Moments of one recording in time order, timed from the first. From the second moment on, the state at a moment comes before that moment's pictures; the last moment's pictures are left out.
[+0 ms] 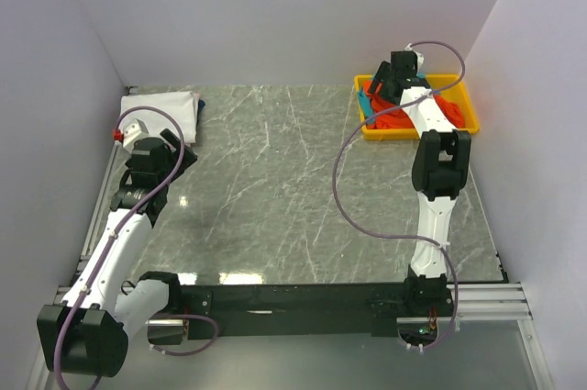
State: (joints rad) left arm -0.09 0.95 0.75 -0.28 -0.26 -0.70; right arm 0.04 2.21 1.94 -0.44 0.19 0.43
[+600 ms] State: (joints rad) left arm -0.09 0.90 0.75 -0.37 -0.29 -0.73; right arm 0.04 2.37 2.09 -0.51 0.14 0.47
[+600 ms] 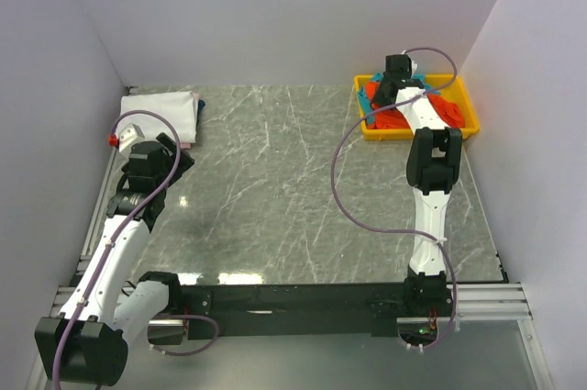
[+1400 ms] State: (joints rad) left arm -0.09 0.90 0.75 -0.37 -0.25 -0.72; right arm 0.05 1.84 1.93 -0.45 0.07 0.45
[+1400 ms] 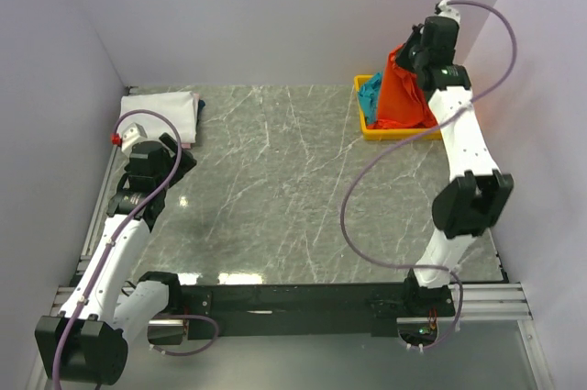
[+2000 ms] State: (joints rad) left arm -0.09 0.88 0.71 -0.33 -0.13 -0.67; right arm 0.59 1.64 2.15 -0.43 0.05 0.25
